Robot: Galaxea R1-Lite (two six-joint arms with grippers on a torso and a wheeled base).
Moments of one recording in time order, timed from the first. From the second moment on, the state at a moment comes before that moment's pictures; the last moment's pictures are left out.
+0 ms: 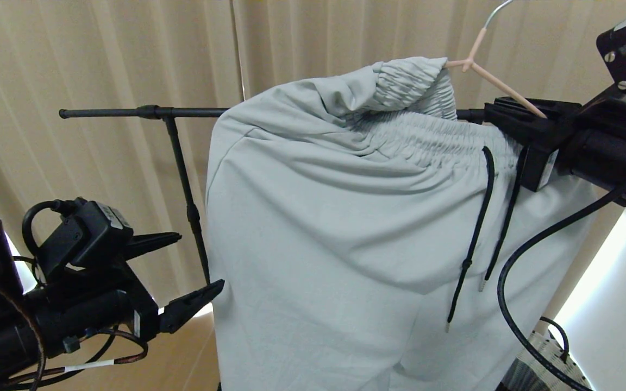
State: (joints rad) left arm -0.30 1.35 -0.39 -0.72 -0.33 0.35; right arm 0.51 1.38 -0.90 -0.57 -0.10 -0.40
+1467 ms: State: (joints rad) left arm -0.13 1.44 -0.28 -0.86 -0.37 0.50; right arm 0.47 1.37 -0.91 -0.56 -0.03 -0.40
